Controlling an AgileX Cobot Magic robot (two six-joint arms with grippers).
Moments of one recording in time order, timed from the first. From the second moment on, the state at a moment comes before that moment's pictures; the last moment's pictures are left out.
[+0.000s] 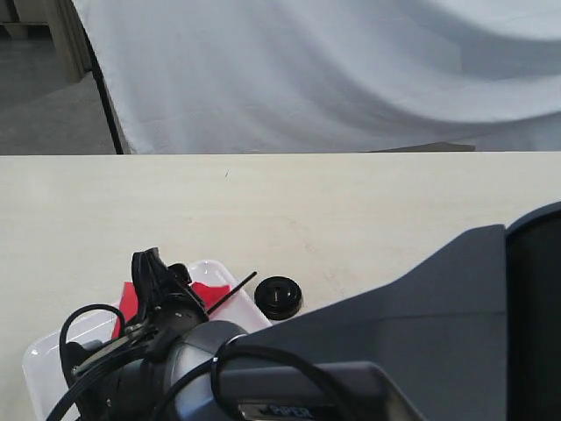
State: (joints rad) left arm -0.08 0.00 0.00 0.00 0.32 -0.04; right arm 1.20 2.18 -1.39 -1.22 0.81 0.08
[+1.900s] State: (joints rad) left arm -0.08 0.00 0.00 0.00 0.32 -0.04; right arm 0.00 1.11 -0.77 -0.16 0.44 0.16
